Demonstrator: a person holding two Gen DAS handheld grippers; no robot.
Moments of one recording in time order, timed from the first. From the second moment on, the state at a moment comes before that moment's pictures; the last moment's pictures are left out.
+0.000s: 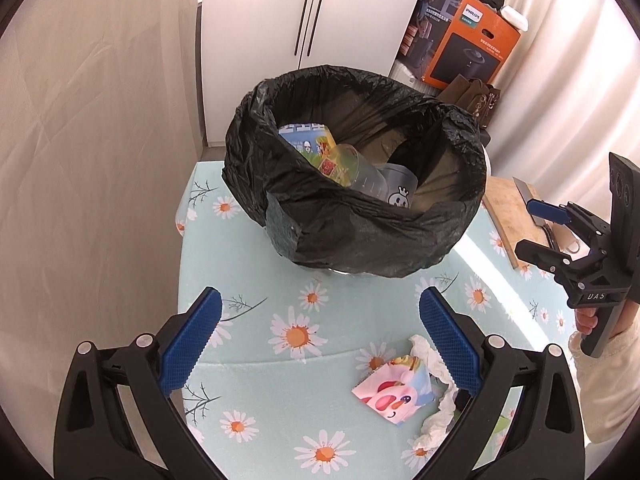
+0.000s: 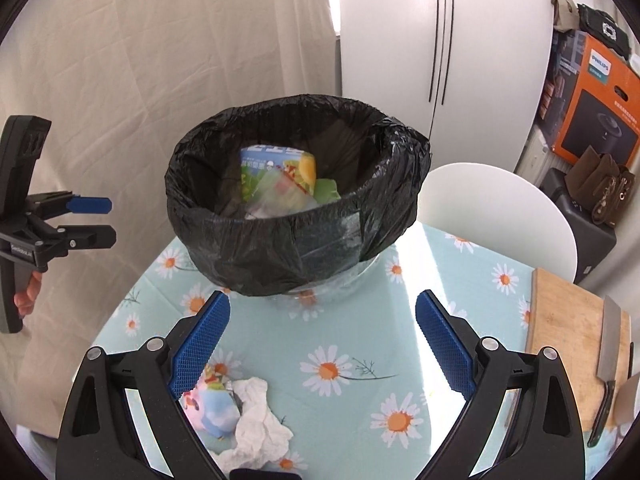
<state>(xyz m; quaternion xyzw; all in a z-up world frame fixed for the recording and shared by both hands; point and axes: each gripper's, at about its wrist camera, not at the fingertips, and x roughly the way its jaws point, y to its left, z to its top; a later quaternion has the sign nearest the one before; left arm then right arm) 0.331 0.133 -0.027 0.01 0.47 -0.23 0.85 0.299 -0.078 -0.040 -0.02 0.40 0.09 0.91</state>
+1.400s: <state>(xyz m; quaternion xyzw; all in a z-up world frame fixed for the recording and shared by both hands) 0.230 0.043 -0.175 0.07 0.55 -0.32 0.77 0.177 -0.099 -0.154 0.01 0.51 0.08 0.86</state>
